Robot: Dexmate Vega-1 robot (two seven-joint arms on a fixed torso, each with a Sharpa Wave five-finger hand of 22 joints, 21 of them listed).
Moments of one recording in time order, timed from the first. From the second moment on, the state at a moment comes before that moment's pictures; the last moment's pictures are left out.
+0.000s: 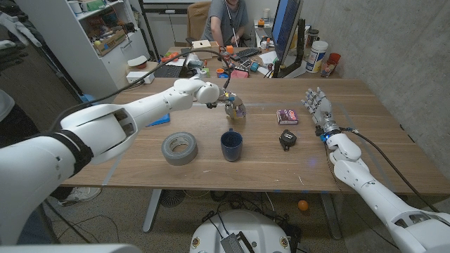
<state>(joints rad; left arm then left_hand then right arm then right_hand) 0.04 0.42 1.18 -1.04 0.73 -0.22 -0.38 1.20 0.09 0.27 -0.16 0.19 0.43 -0.10 0.32 0.19 0.32 -0.06 0.50 0.33 0.55 -0.05 0.43 0.35 0.80 -0.09 0.46 0.19 -0.83 -0.46 -0.29 -1.08 0.75 0.50 0.20 0.03 0.07 0.36 0.15 0.23 0.06 0.05 0.19 0.18 0.08 0.04 0.19 0.18 0.00 0.02 0.19 0.18 0.17 -0.01 0.19 0.17</state>
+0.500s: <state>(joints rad) 0.10 0.45 1.14 -1.09 0.76 -0.16 -0.24 1.36 0.01 0.27 -0.17 0.18 0.72 -0.06 0.36 0.21 0.55 -0.04 0.69 0.39 0.75 -0.02 0.59 0.45 0.91 -0.12 0.63 0.22 -0.83 -0.47 -0.29 -1.09 0.74 0.50 0.18 0.03 0.07 0.36 0.15 0.23 0.07 0.05 0.19 0.18 0.09 0.04 0.19 0.18 0.00 0.02 0.19 0.18 0.16 0.00 0.19 0.17</state>
